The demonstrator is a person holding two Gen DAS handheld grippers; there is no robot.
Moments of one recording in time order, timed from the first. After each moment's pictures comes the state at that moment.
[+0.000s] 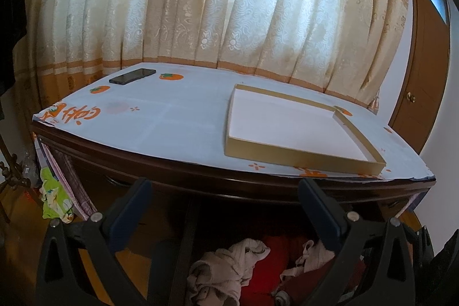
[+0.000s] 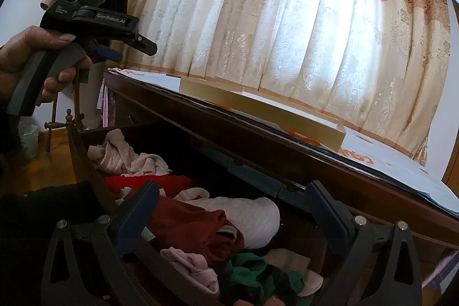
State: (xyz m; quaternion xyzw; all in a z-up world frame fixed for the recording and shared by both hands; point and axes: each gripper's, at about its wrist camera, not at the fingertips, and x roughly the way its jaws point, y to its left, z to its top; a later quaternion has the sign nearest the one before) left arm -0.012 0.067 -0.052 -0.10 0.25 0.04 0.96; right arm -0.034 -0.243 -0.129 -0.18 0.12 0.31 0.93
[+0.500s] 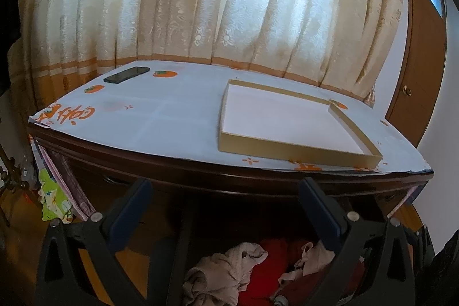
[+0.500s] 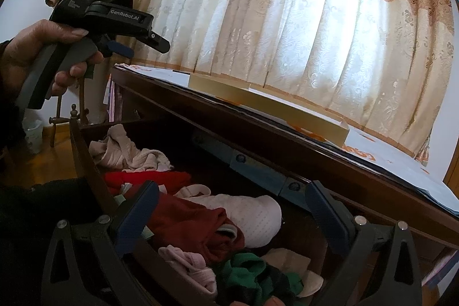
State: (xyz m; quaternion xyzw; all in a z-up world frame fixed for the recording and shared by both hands) left arm -0.011 0.061 -0.052 -0.10 0.26 0.03 0.96; right arm -0.035 -0.247 -0.129 -0.19 0.13 0.32 0.92
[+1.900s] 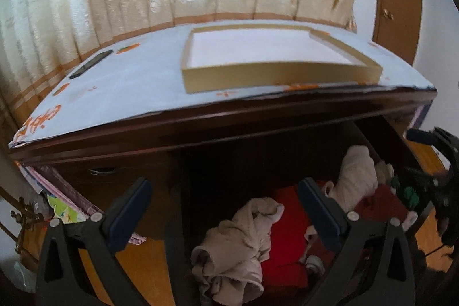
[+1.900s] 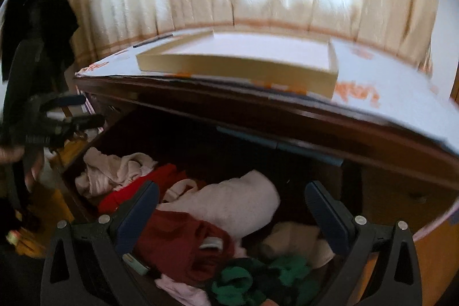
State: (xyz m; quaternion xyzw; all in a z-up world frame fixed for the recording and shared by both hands) left arm 0.010 0.033 -0.097 0.04 0.37 -0.03 0.93; right arm 0.045 -0.247 -0.102 -0.07 0.36 0.27 0.89
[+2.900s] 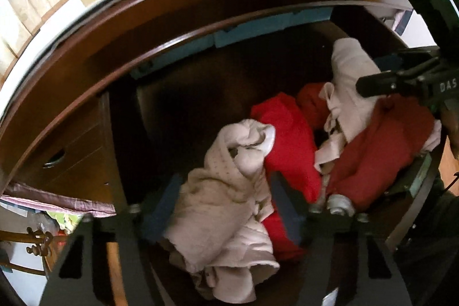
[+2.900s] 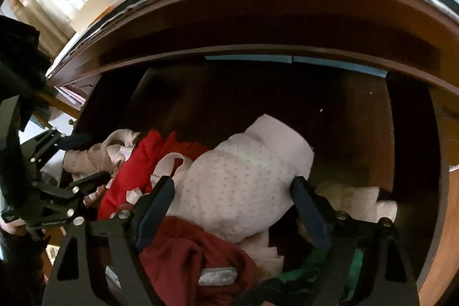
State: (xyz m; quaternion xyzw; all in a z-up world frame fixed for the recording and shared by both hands) left arm 0.038 0.005 -0.169 0.15 0.52 -0.12 0.83; right arm 0.105 -0.234 -0.167 0.01 0.57 0.25 0.78
